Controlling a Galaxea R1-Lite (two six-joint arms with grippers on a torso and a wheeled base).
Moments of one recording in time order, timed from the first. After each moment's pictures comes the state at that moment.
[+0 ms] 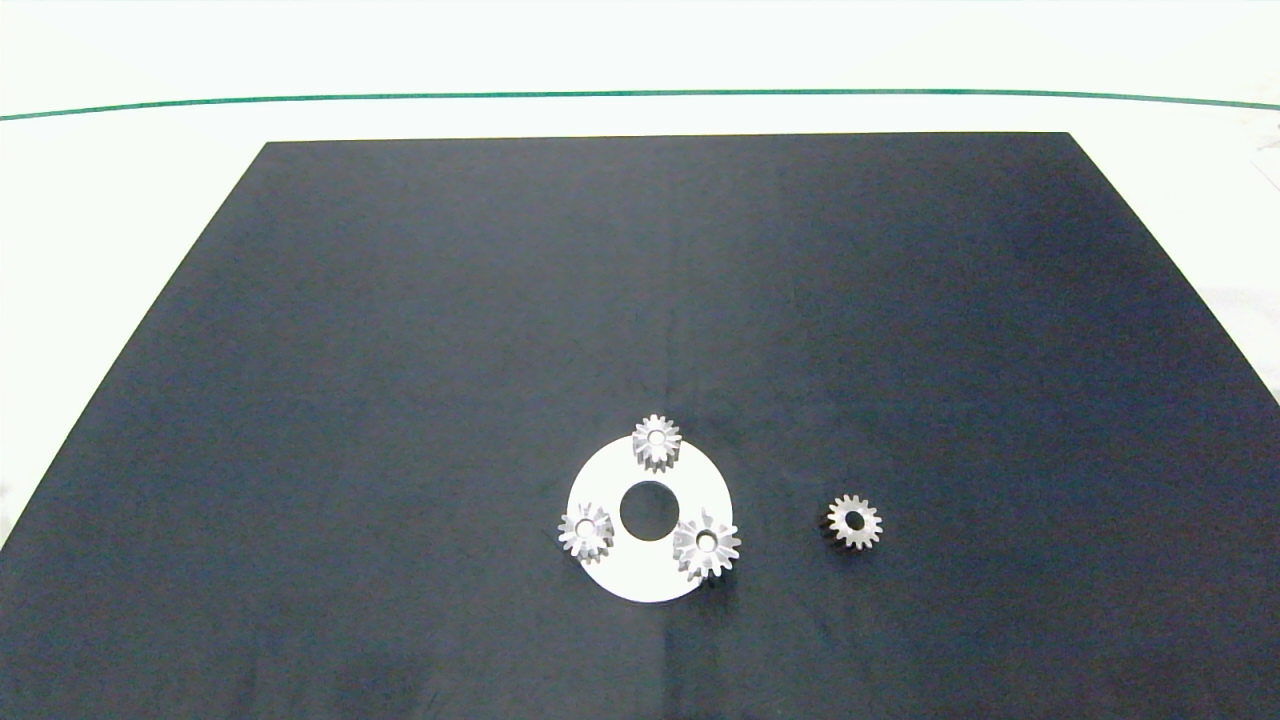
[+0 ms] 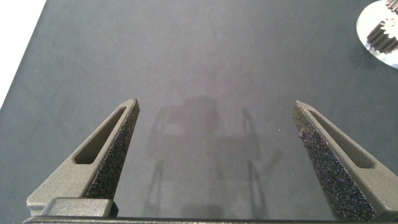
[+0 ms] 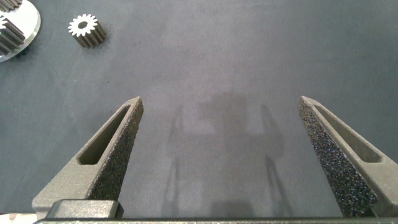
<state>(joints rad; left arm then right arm) 0.00 0.00 0.00 0.00 -0.01 0.01 0.00 0.00 0.00 0.00 0.03 0.02</state>
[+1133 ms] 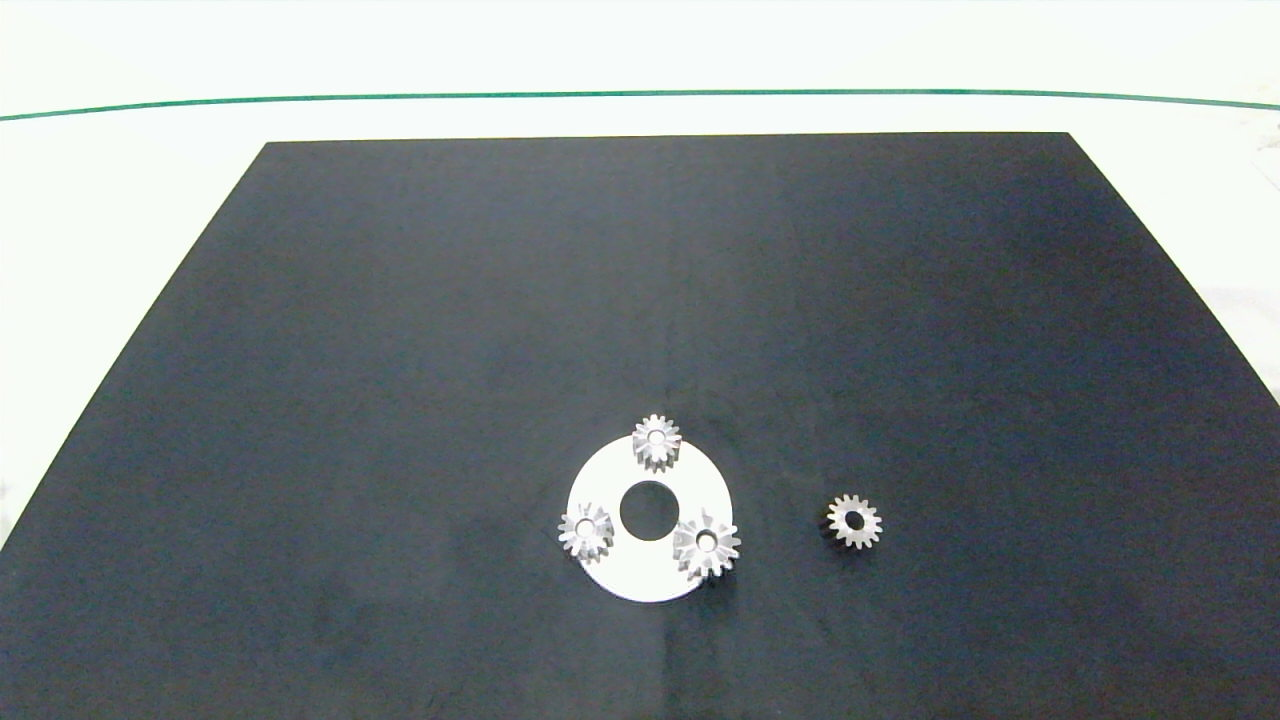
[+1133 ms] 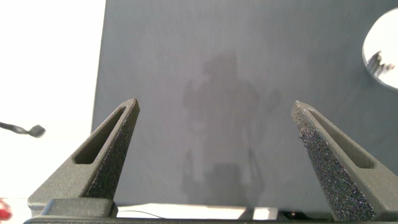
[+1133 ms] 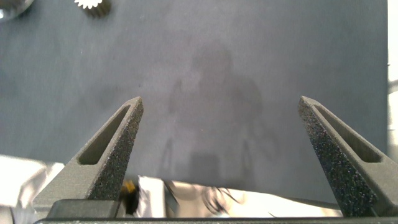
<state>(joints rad) 0.05 0.38 -0.73 0.55 0.04 0.11 0.04 0.24 -0.45 0.44 0.02 -0.14</state>
